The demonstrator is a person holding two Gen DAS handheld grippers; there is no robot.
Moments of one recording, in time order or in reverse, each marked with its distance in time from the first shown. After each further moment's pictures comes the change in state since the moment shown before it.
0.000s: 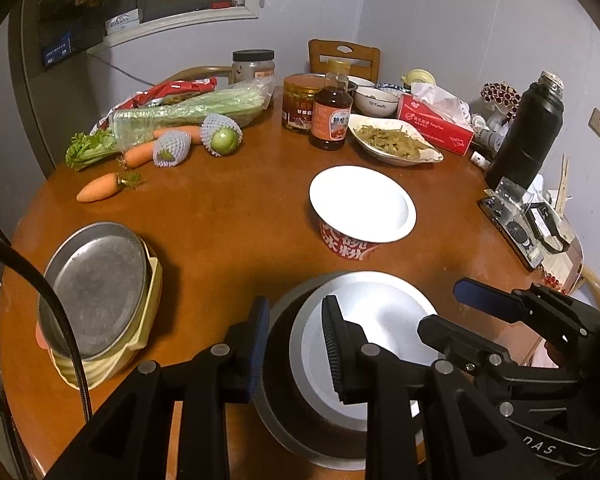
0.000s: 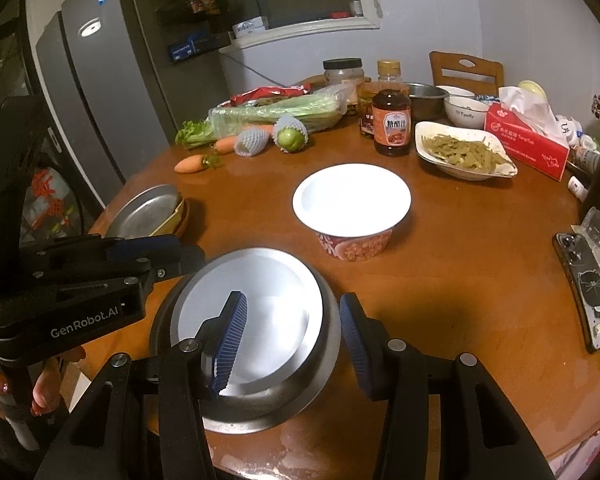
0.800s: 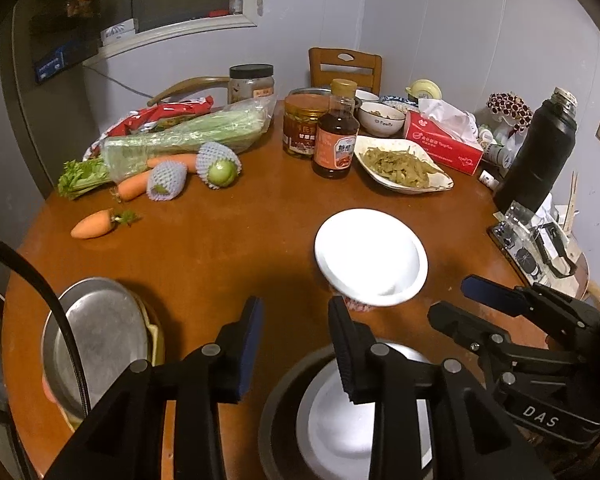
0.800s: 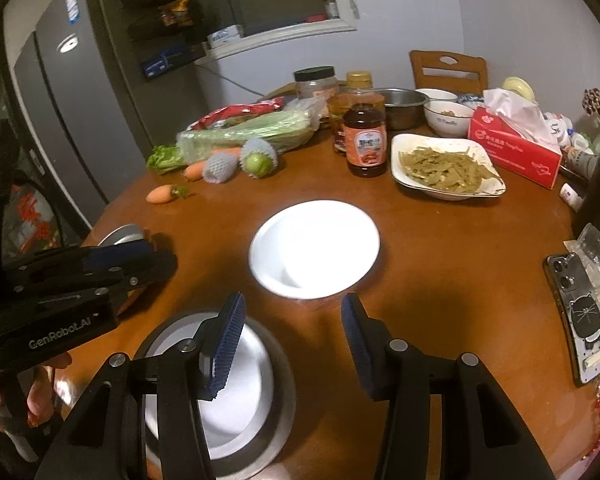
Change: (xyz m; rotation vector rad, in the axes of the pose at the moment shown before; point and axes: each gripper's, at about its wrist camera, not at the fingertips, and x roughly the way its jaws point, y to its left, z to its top) left arm 0.018 0.001 0.048 0.010 -0.016 0.002; right arm 0.016 -0.033 0.041 0.070 -0.007 -0.042
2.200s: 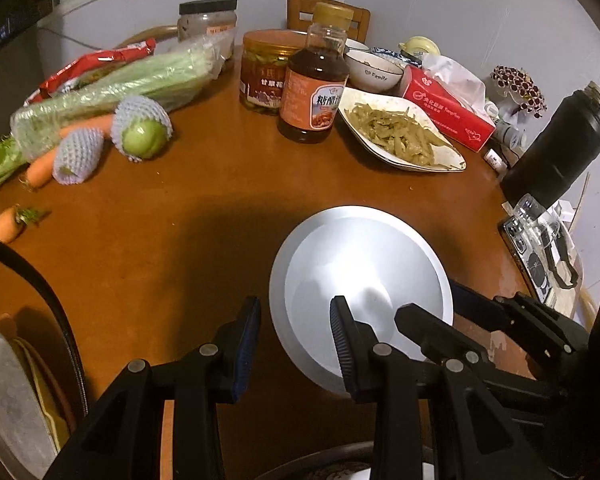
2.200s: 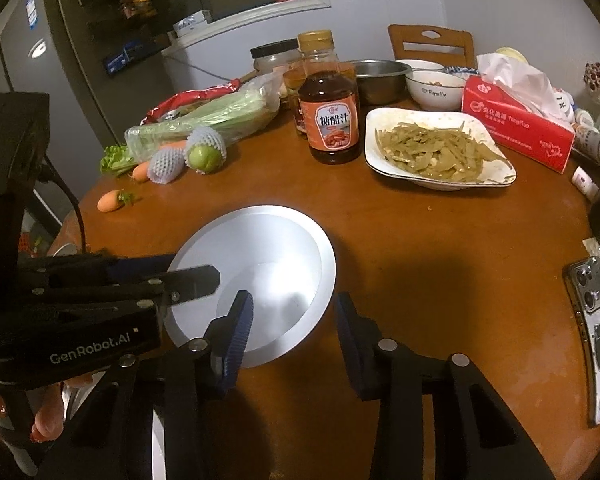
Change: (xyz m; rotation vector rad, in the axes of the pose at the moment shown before) left arm 0.112 -0.014 0.036 -0.022 0.187 -0.122; right arm 0.073 -0.041 0.022 0.056 0.060 -0.040
